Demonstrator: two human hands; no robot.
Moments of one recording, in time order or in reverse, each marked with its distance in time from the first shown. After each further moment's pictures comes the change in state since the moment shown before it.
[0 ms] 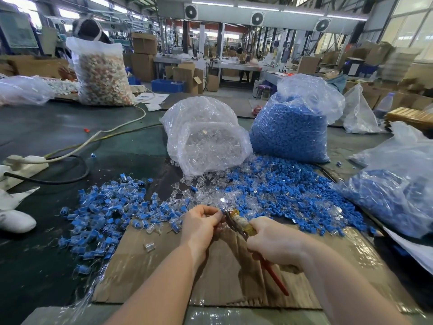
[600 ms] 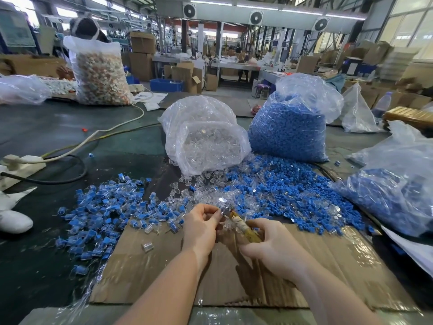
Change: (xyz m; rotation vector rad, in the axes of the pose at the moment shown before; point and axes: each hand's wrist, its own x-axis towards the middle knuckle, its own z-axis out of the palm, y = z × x) left_hand -0.012 0.001 0.008 0.050 0.056 0.100; right_hand -0.002 0.020 0.022 0.276 0.269 -0.121
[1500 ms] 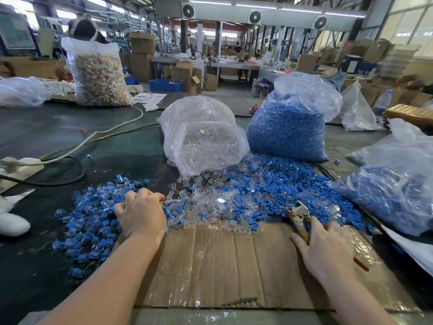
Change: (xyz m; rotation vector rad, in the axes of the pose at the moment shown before) left_hand 0.042 0.015 -0.079 1.339 0.457 0.307; right_hand 0.017 0.089 -0.034 -0.867 0.519 0.285
